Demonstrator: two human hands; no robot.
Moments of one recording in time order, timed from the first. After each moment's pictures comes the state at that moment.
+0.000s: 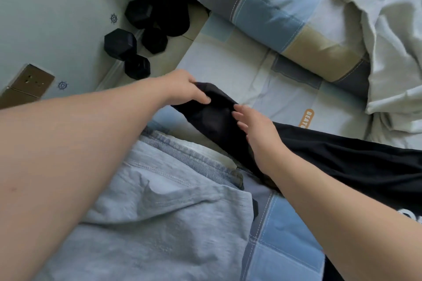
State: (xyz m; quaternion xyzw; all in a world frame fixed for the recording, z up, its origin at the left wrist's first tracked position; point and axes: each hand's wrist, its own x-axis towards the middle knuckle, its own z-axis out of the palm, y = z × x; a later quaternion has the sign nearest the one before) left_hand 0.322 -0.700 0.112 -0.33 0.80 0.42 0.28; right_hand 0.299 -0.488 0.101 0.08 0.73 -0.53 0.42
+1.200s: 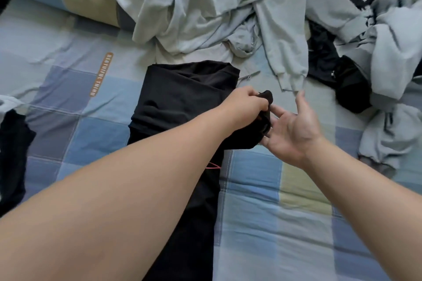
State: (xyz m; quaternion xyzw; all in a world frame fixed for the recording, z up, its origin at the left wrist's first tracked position) left_hand 0.246 0.024 0.193 -0.21 0.72 0.62 0.23; right_hand 0.242 0.164 0.184 0.28 0.49 -0.75 0.35
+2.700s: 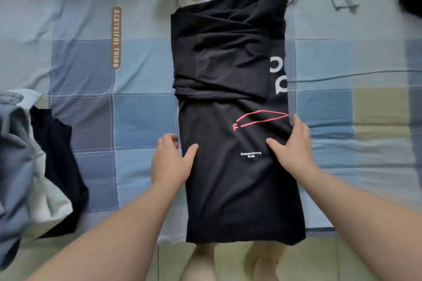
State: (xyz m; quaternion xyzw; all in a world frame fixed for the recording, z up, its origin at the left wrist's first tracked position) left_hand 0.491 -0.208 0.014 -0.33 0.86 0.32 0.22; right_hand 0.433 0.071 0.014 0.21 0.91 -0.27 0.24
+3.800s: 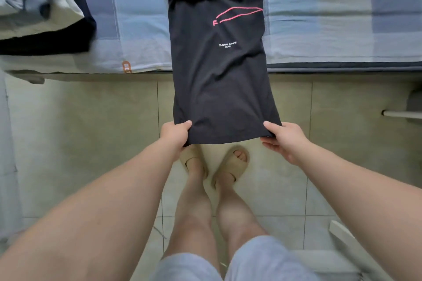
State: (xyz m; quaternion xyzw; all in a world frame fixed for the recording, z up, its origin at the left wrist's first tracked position) left_hand 0.860 -0.091 0.127 -0.58 0.55 0.53 0.28; right_hand 0.831 0.177 0.133 0.43 0.63 -0.52 0.39
